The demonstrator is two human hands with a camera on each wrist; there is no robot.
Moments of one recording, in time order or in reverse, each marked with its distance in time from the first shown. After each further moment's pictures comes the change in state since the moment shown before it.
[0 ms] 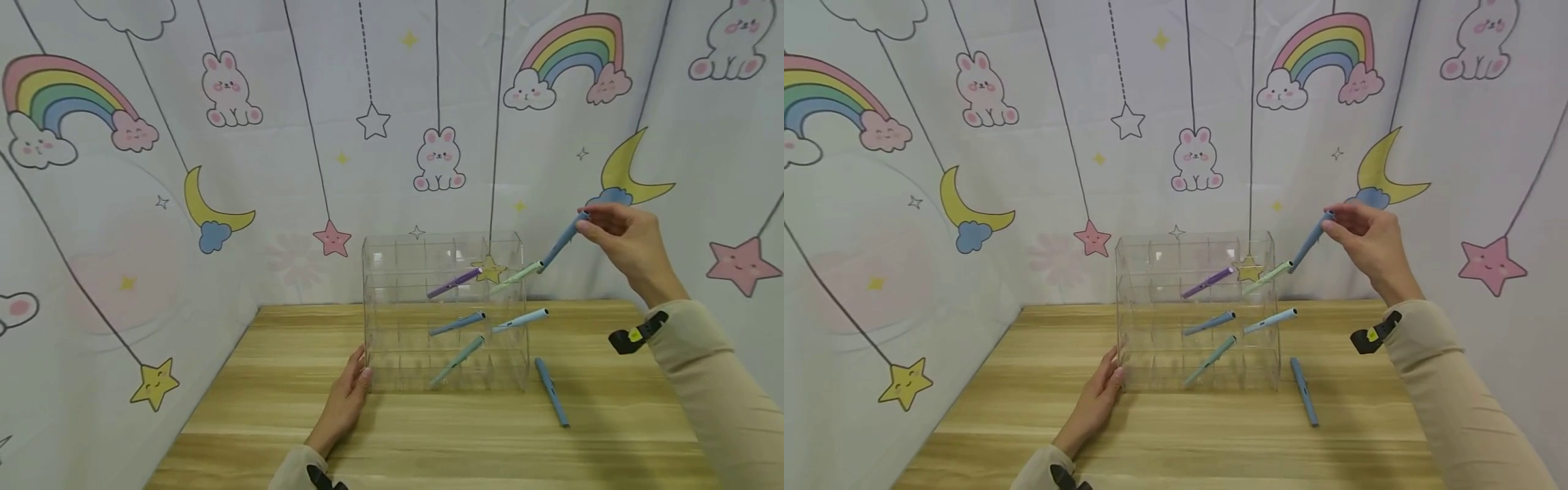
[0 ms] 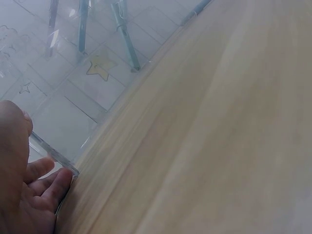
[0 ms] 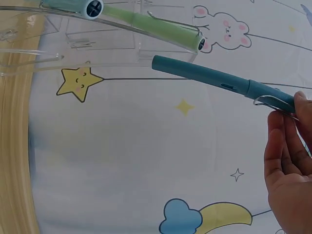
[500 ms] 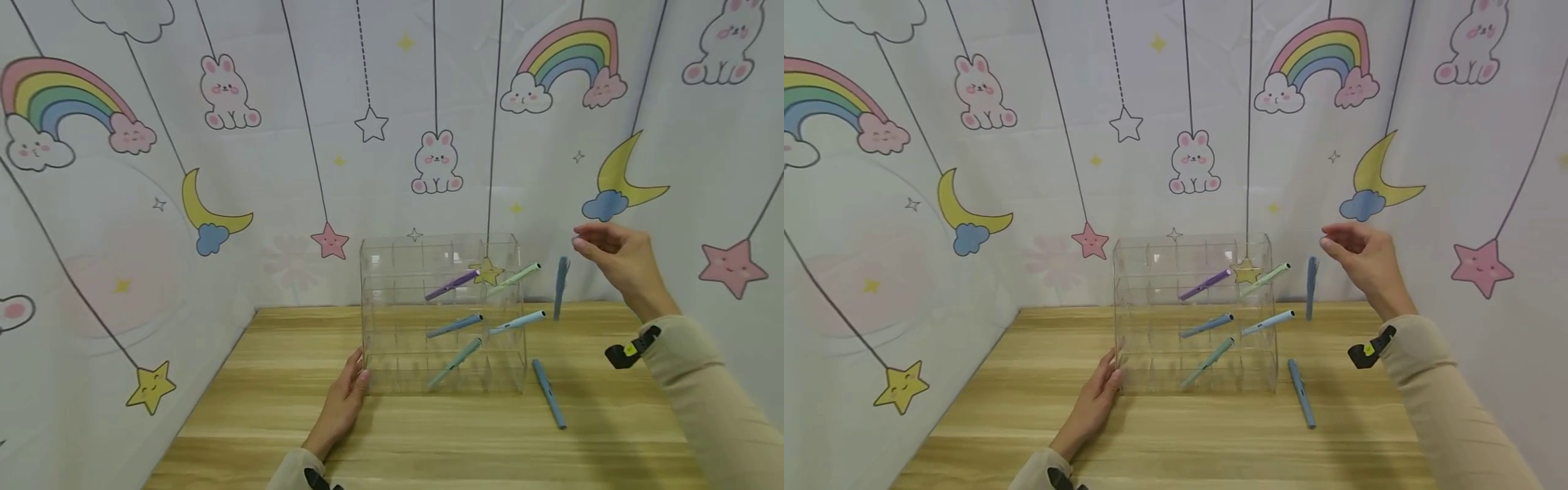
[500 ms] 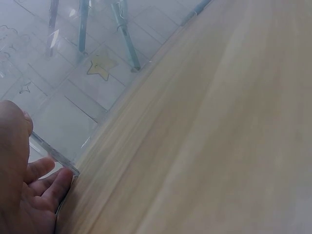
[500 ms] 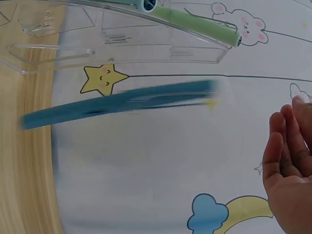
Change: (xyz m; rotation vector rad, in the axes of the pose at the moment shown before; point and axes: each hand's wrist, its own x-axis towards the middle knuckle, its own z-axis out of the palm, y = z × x) left_hand -0.002 0.004 -0.002 -0.010 0.005 0.003; right_hand -0.017 0.026 0.004 -0.023 -0.015 0.036
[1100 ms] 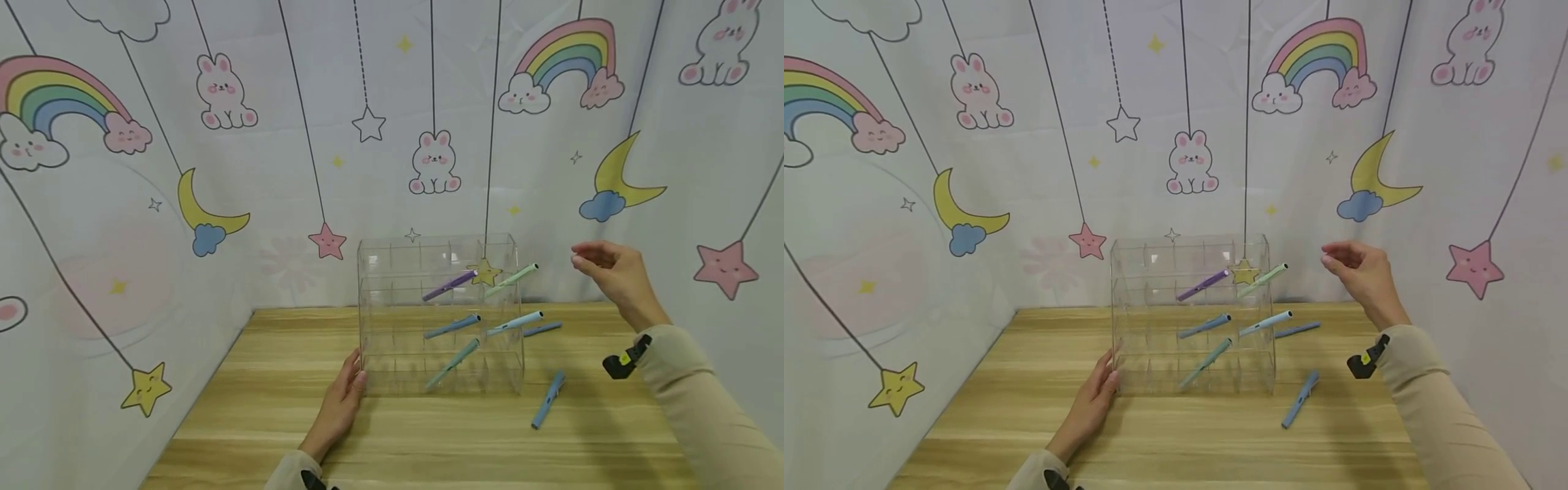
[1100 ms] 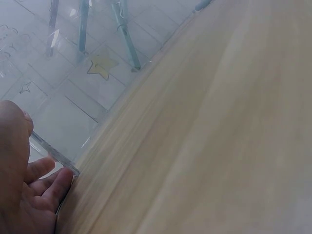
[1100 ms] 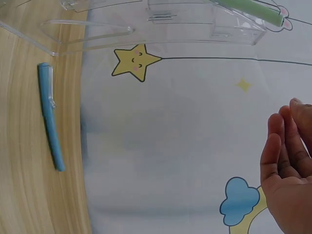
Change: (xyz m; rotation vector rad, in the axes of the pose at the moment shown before) left_hand 0.001 -0.004 0.002 0.007 0.006 0.008; right_hand -0.012 0.029 0.000 -0.044 -0.068 0.110
